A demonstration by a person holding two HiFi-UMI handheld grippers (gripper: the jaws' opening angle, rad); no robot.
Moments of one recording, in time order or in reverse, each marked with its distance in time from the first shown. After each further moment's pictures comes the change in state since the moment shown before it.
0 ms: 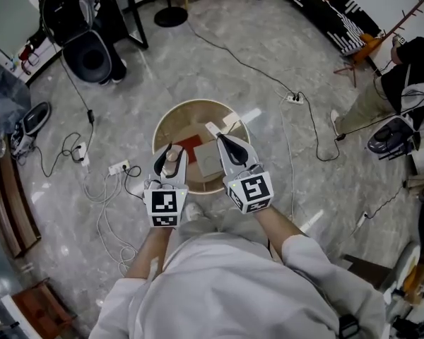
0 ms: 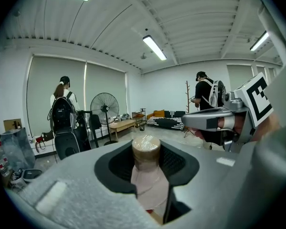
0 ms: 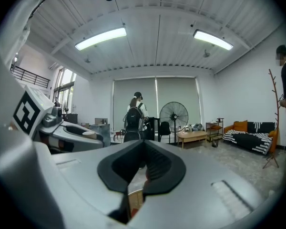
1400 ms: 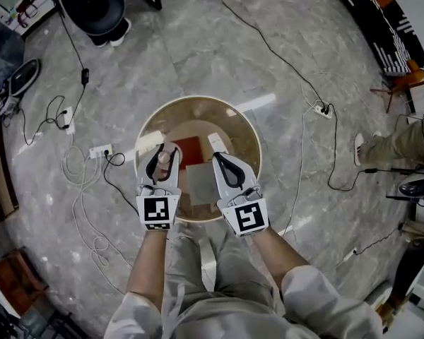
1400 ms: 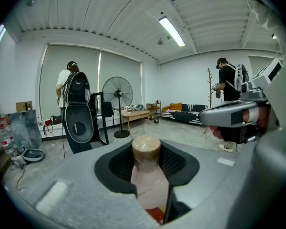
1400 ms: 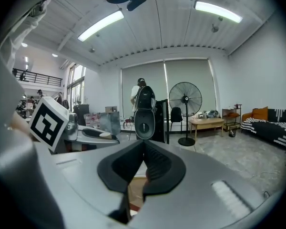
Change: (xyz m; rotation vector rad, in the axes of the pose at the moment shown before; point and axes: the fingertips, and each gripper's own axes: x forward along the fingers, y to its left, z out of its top) left arm 0.241 0.065 -0.194 -0.093 0.045 0.180; right arm 0.174 -0.098 -0.201 0.010 0.073 0.188
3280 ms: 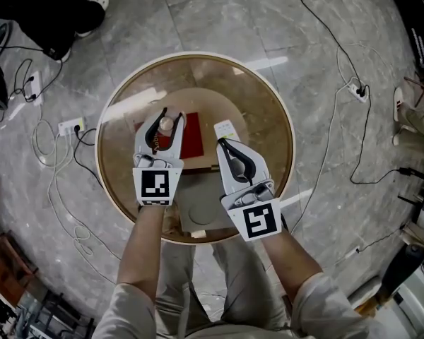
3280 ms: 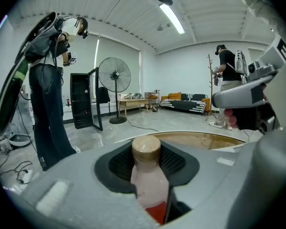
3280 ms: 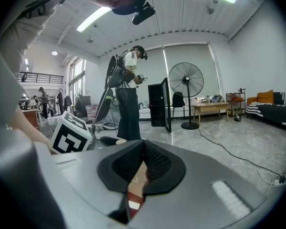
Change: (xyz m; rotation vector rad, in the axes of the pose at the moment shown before) left arm 0.187 0.000 -0.273 -0.002 0.047 -0.034; right arm 0.095 -0.058 -0.269 0.059 0.087 0.039
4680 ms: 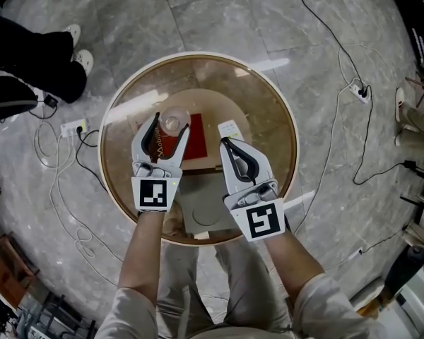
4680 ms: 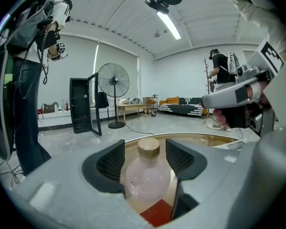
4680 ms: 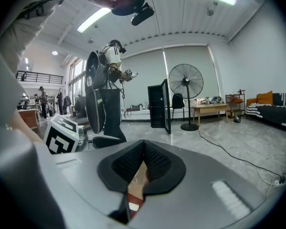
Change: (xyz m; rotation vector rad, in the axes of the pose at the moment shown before) left arm -0.021 0.000 0.006 0.011 -0.070 -0.024; right arm 0.001 0.003 0.001 -0.006 -0.011 -0.007
